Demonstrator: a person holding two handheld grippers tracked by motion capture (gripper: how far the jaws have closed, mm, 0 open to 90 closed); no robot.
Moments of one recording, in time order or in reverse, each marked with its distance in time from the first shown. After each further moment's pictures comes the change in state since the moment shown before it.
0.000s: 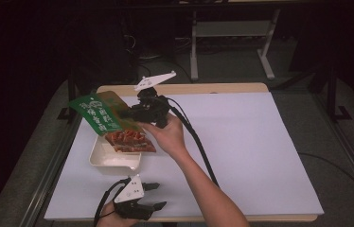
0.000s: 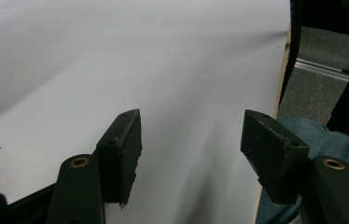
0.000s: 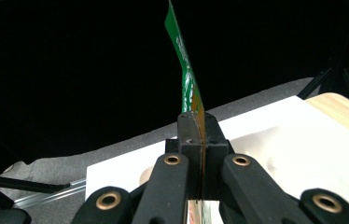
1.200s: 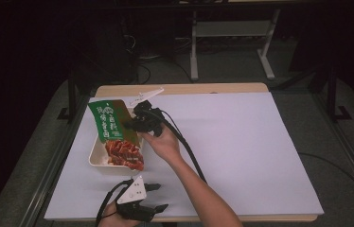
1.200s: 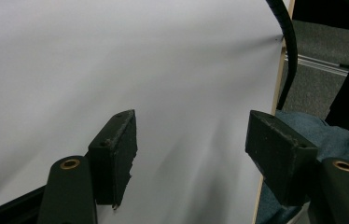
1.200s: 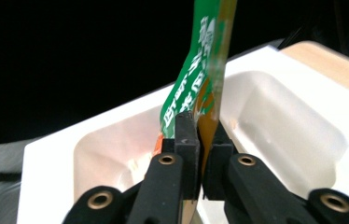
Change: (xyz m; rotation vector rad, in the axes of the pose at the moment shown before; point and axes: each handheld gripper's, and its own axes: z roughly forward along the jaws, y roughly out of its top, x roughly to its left) left arm -0.002 -0.003 0.007 0.013 -0.017 0.008; right arm -0.029 -0.045 0.048 0.130 -0.121 0.040
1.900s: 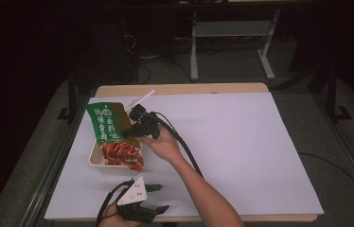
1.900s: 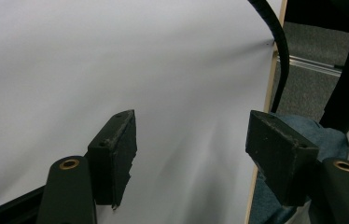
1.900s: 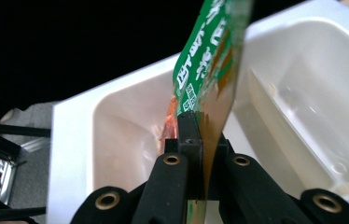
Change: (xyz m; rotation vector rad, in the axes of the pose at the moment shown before) left arm -0.004 0.002 -0.001 -0.013 -0.014 0.018; right arm -0.002 -0.004 0.020 0.159 0.115 0.000
